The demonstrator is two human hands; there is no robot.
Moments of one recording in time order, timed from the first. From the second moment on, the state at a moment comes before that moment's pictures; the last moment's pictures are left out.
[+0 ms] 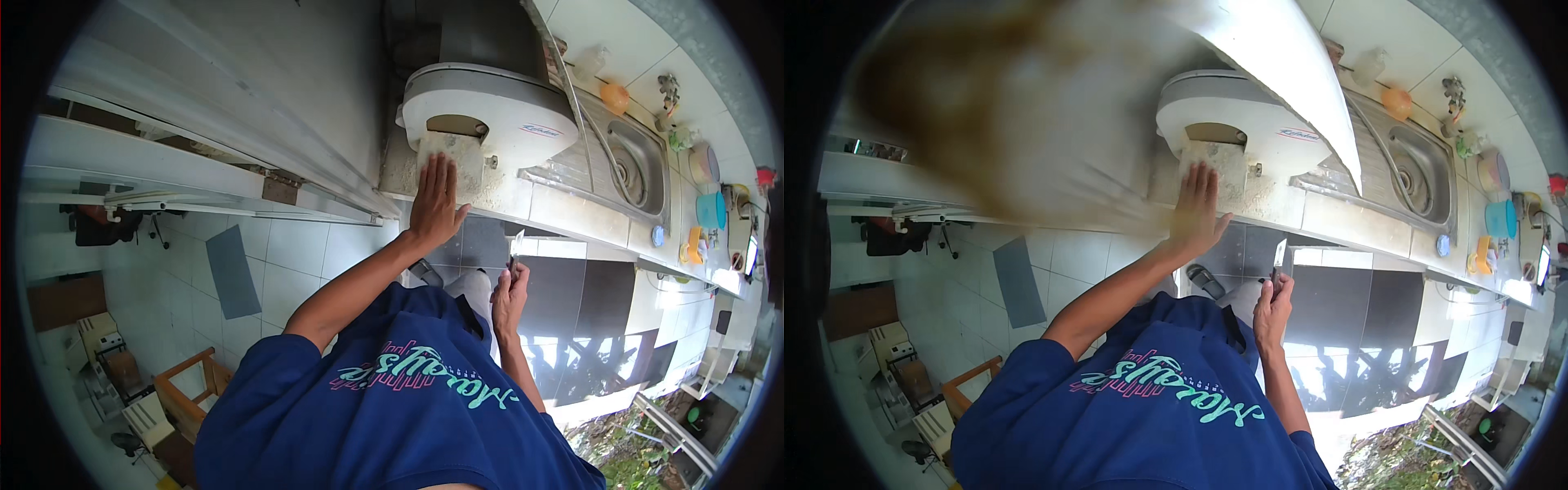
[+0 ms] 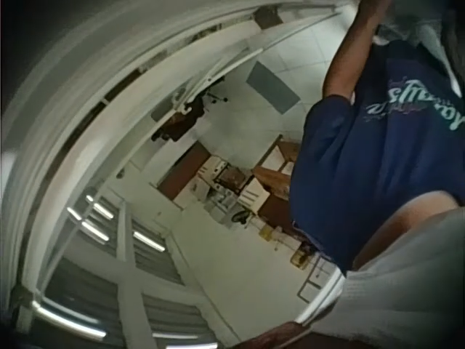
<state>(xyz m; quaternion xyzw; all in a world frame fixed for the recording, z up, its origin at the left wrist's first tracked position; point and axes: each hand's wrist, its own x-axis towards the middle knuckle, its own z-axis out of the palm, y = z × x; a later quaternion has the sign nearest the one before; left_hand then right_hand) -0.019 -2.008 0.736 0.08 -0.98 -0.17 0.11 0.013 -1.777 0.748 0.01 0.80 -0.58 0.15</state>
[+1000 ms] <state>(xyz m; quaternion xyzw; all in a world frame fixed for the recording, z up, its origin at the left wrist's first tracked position) 0.178 -2.198 0.871 -0.12 -0.87 -0.46 0.12 0.062 -2.036 0.625 -0.03 0.92 -0.37 0.10</state>
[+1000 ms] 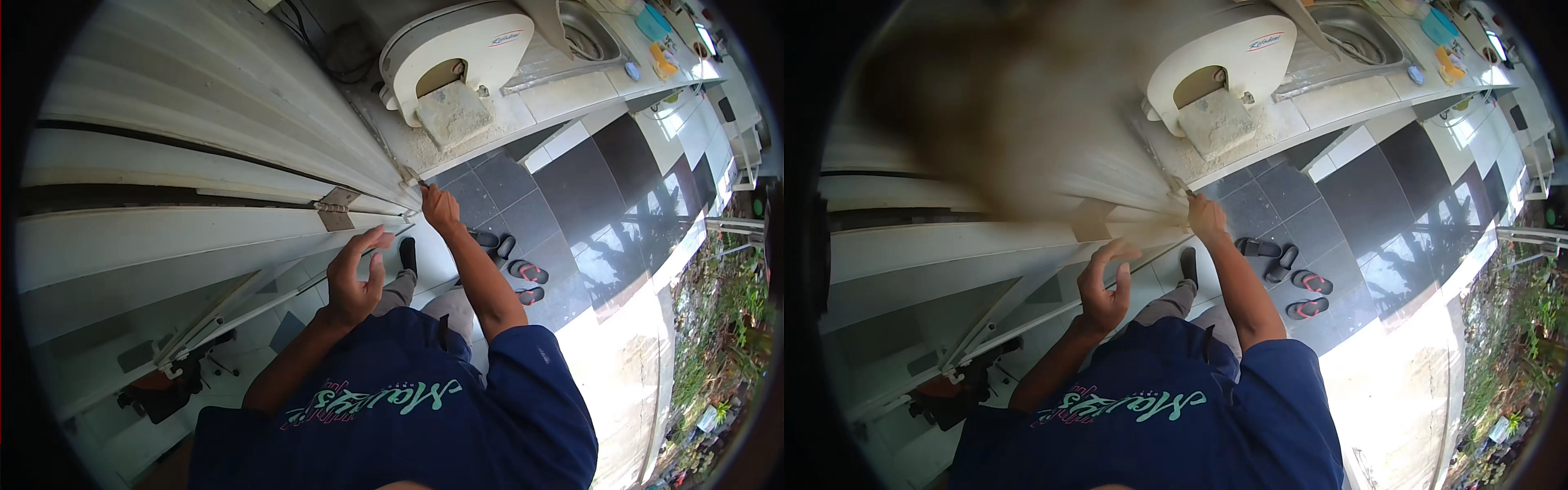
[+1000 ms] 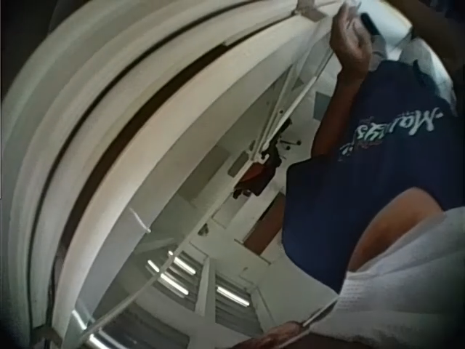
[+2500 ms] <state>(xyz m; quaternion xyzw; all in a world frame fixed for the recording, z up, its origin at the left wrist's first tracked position) 0.202 -2.259 0.800 0.03 -0.85 -0.49 -0.20 0.027 -2.010 0.613 0.05 0.95 -0.30 0.05</state>
